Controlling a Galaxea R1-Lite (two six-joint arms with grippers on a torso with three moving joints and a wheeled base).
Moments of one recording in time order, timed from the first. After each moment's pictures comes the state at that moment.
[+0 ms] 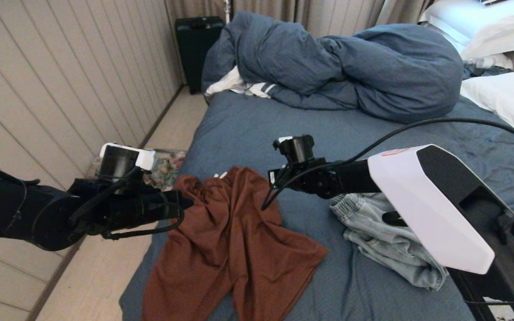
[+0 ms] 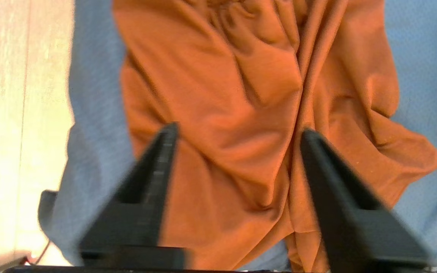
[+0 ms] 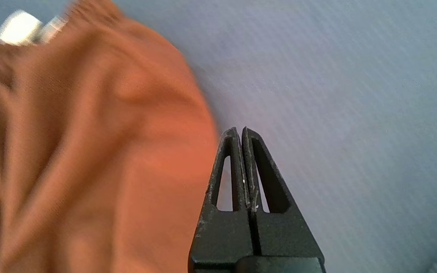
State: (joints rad) left arm -0.40 1.78 -0.88 -0.30 0.05 -0.37; right arm 0.51 2.46 -1.90 -0.10 -0.20 0.13
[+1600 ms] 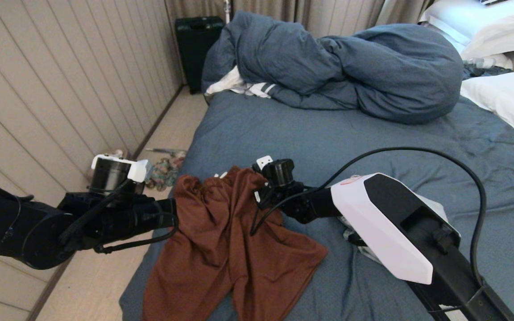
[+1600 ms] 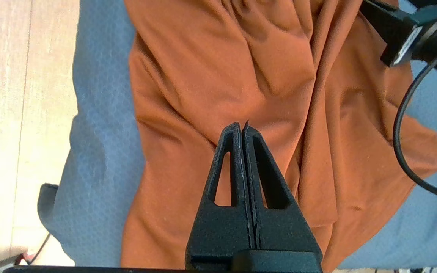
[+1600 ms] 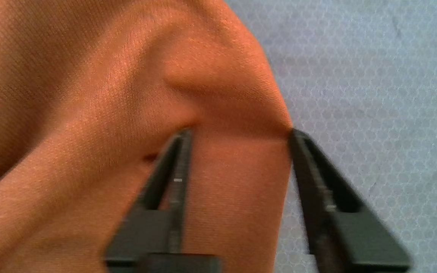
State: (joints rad) left arm -0.39 1.77 -0.77 -0.40 0.05 -0.38; right arm 0.56 2.64 -1.96 -0.29 -0.26 -0.07
